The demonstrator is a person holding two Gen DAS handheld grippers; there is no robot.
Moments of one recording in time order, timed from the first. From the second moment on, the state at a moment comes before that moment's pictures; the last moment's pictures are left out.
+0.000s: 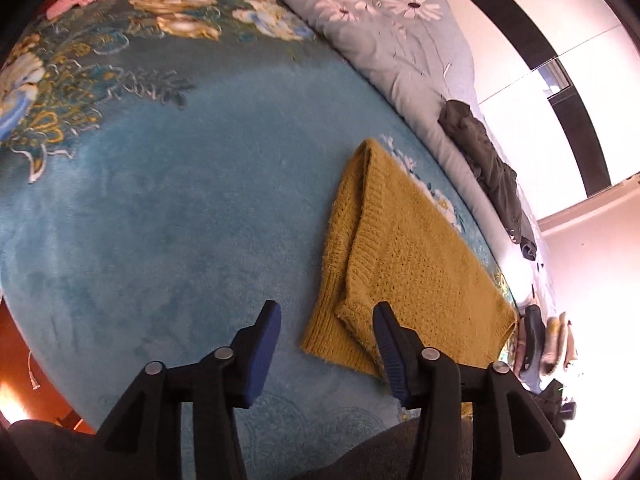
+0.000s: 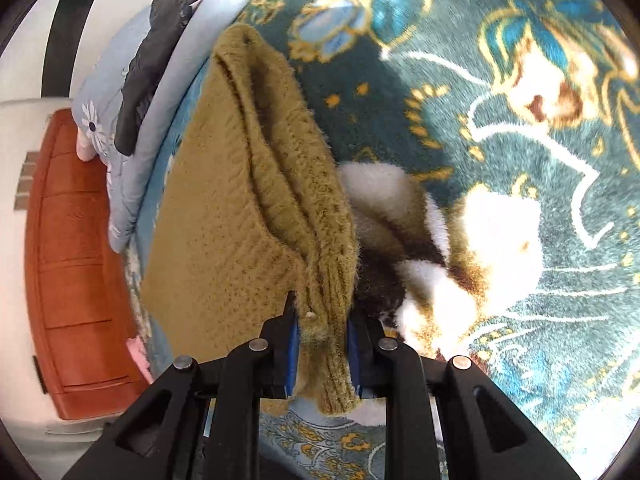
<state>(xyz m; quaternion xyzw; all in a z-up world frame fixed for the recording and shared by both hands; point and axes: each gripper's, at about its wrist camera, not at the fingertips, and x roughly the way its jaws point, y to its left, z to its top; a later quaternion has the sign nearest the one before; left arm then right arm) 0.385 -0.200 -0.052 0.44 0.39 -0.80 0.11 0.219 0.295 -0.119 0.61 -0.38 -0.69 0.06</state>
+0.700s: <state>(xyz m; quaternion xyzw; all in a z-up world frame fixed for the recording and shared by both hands) 0.427 -0.250 -0.037 0.39 0.45 -0.80 0.10 0.192 -0.092 0.034 0.57 0.03 -0.76 0.32</state>
